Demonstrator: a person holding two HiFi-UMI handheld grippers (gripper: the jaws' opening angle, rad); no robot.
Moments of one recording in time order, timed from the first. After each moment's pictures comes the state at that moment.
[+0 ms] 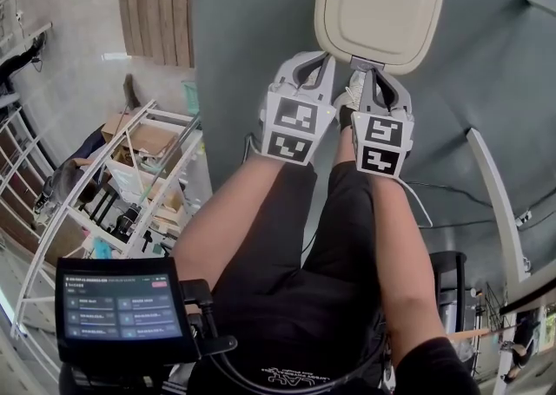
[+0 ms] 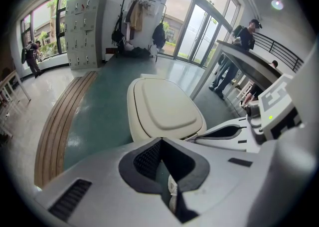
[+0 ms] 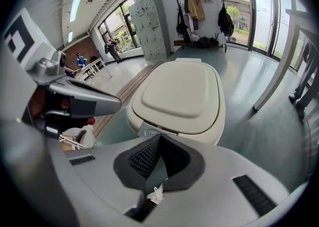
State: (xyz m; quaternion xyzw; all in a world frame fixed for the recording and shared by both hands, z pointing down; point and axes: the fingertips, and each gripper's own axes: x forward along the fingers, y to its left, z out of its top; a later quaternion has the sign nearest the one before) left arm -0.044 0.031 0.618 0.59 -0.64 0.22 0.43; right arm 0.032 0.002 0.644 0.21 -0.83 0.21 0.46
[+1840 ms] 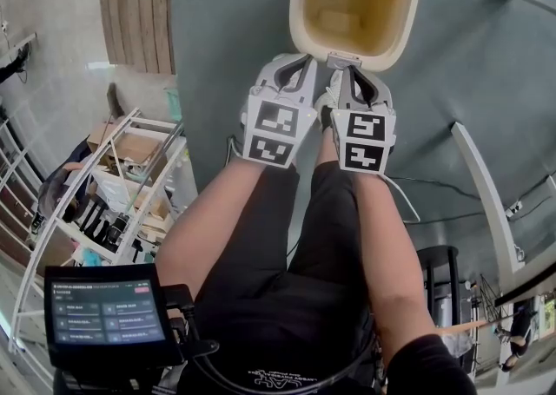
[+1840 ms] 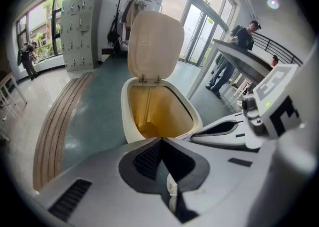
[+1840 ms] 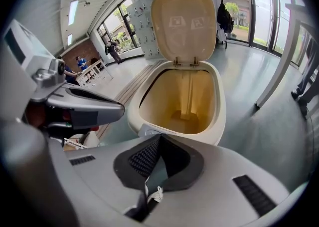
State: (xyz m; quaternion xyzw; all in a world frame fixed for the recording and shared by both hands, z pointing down) left arm -0.035 0.022 0.617 0.61 -0.63 0.22 0.43; right arm 0.028 -0.004 0.639 0.20 -0.83 0.23 0.46
